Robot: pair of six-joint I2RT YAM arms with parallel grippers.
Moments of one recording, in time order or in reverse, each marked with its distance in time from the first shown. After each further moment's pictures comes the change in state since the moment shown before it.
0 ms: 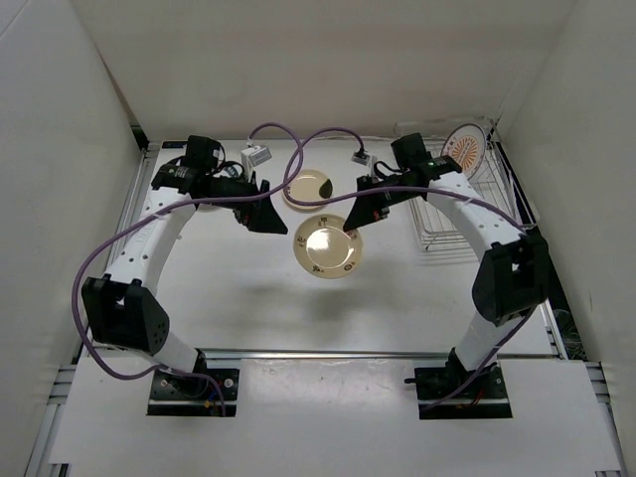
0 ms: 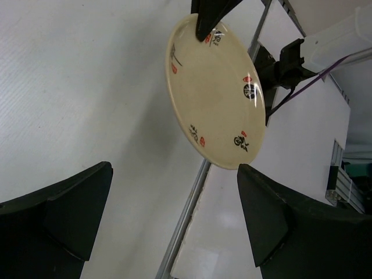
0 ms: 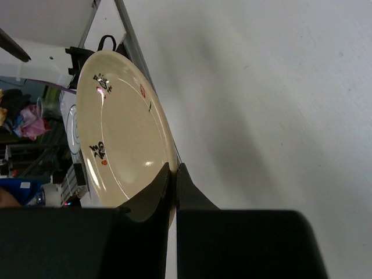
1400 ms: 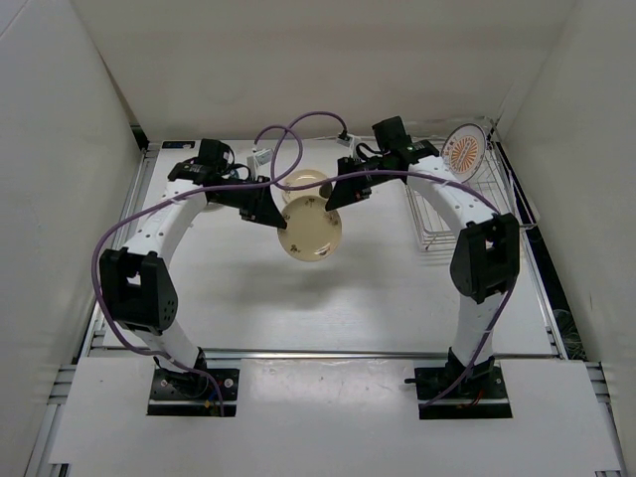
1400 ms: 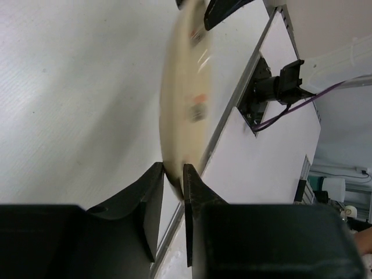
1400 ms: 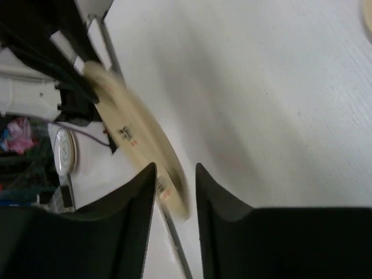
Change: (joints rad) left arm 0.008 0.143 -0.023 0.061 0.006 -0.126; right arm 0.051 0.235 0.264 0.073 0.005 0.092
